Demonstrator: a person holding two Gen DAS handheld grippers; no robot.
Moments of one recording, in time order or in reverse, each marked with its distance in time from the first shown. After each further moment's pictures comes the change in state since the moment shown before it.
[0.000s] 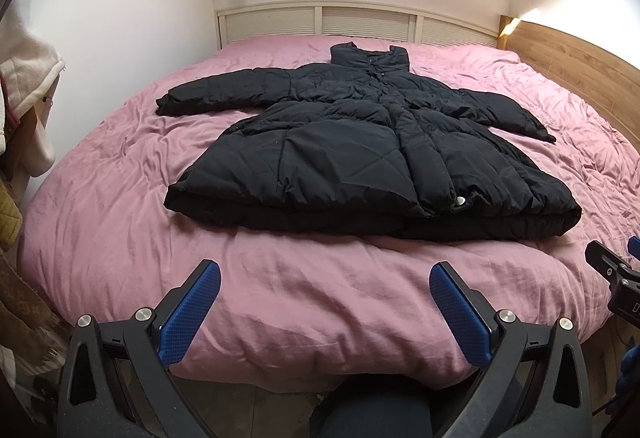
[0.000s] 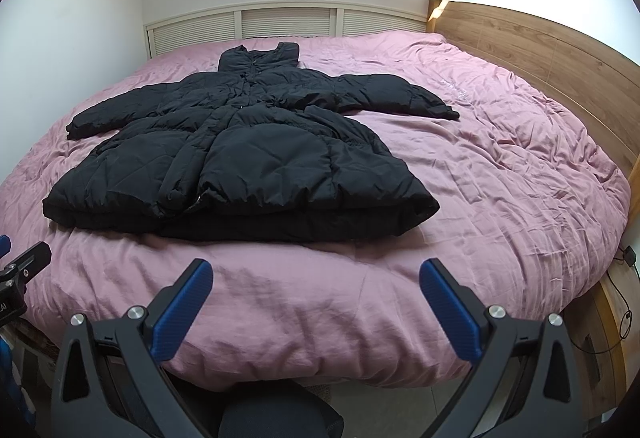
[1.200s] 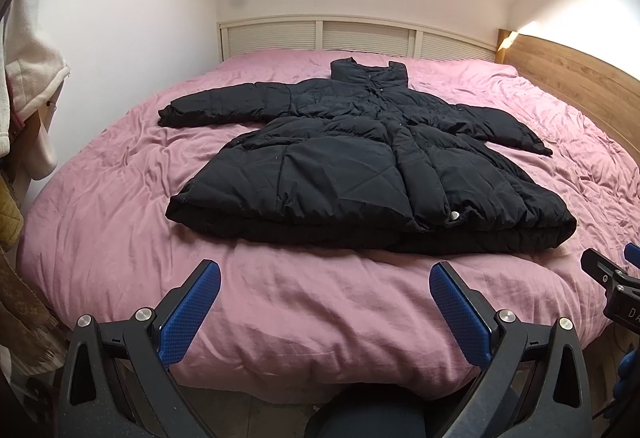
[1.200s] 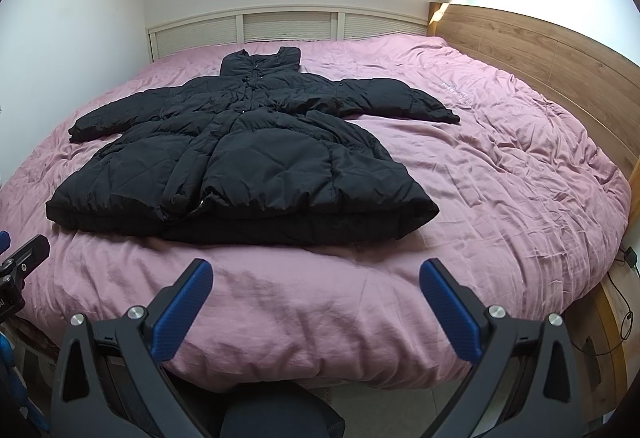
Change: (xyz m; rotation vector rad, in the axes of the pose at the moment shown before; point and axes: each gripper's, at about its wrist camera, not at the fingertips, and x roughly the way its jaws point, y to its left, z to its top) left arm -0.007 0.003 0.007 -0.016 -0.049 -0.007; right arm -0.006 0.001 0.003 -0.004 -0.009 -0.002
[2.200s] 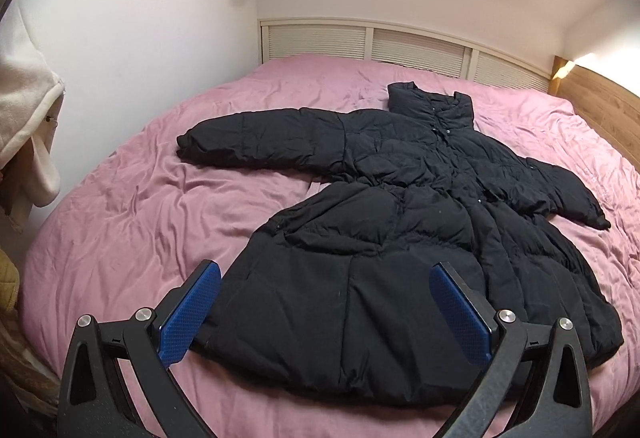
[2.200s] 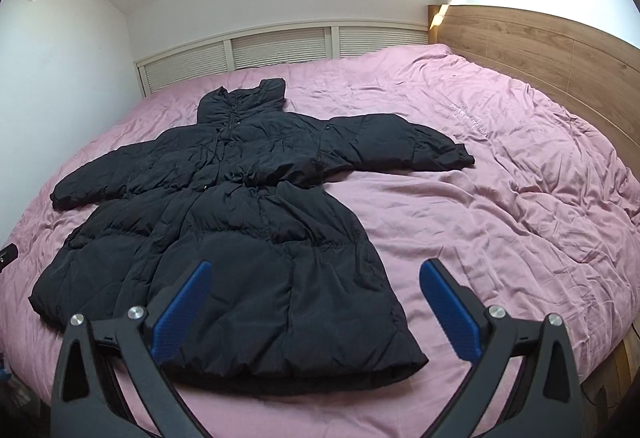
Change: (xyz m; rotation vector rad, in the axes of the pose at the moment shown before) left arm 0.116 0.060 0.144 -0.105 -0.002 0.123; right arm 0.125 -0.081 0.152 0.115 -0.036 0.090
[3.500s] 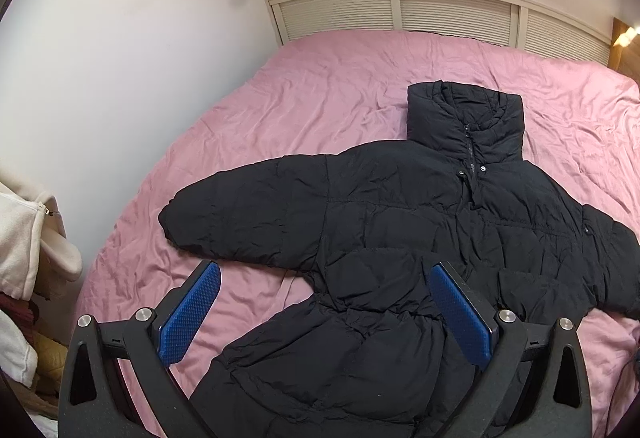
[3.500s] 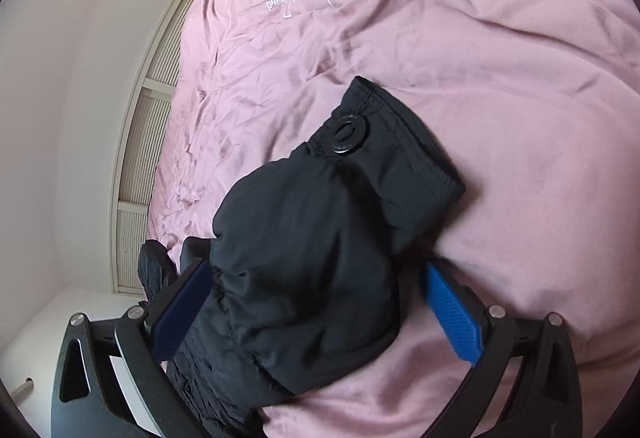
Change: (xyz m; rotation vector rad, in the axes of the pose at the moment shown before) left arm 0.131 -0.145 0.214 0.064 0.206 0.249; right arm 0.361 -0.344 0.104 1.051 0.188 0.188
